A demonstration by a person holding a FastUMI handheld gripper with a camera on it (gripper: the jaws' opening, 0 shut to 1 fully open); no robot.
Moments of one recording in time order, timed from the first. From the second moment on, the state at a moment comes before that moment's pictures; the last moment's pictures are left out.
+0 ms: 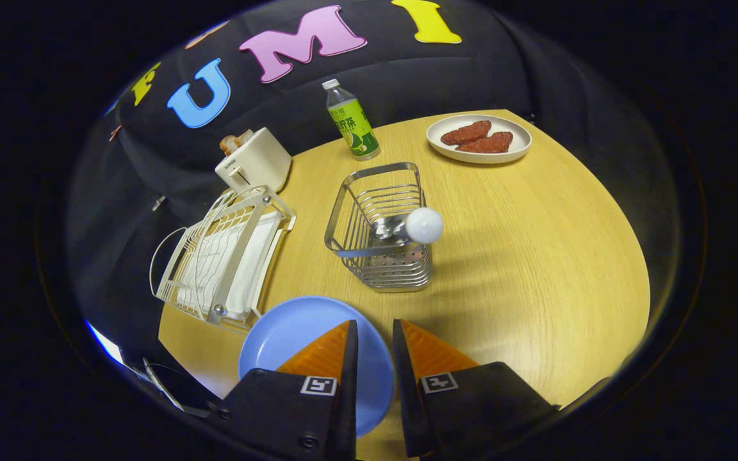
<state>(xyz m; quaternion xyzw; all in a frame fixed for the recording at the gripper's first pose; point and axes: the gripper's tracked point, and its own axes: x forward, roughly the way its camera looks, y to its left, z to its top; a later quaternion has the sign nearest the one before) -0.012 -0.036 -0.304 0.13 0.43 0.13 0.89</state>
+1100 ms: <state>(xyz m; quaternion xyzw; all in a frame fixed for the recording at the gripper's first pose) 0.075 -0.046 -0.244 0.00 0.14 0.26 0.96</state>
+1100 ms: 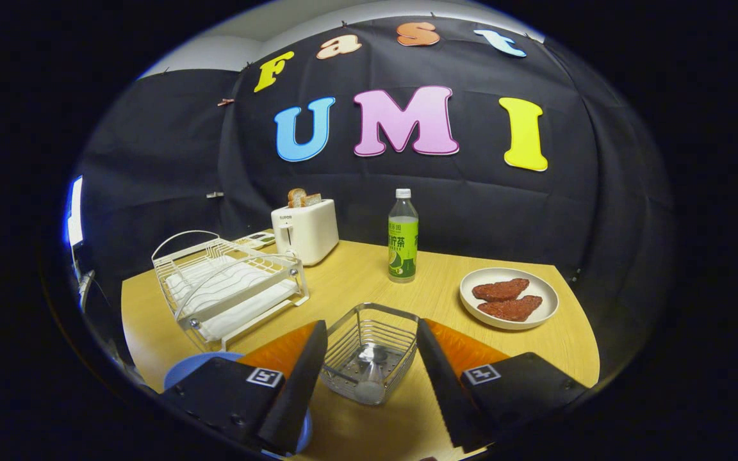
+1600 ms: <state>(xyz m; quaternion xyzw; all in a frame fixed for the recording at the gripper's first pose) 0.077 -0.032 -0.253 -0.01 0.14 0.26 0.95</state>
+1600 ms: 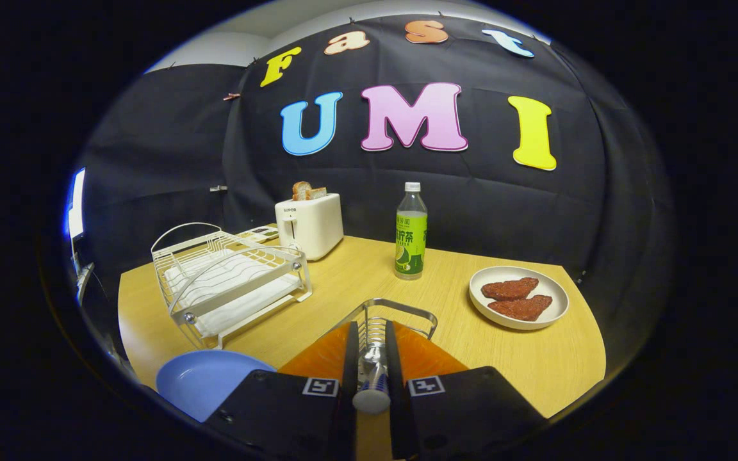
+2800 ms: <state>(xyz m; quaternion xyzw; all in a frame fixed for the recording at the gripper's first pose) 0.003 -0.009 -0.131 0.00 0.19 0.25 0.95</state>
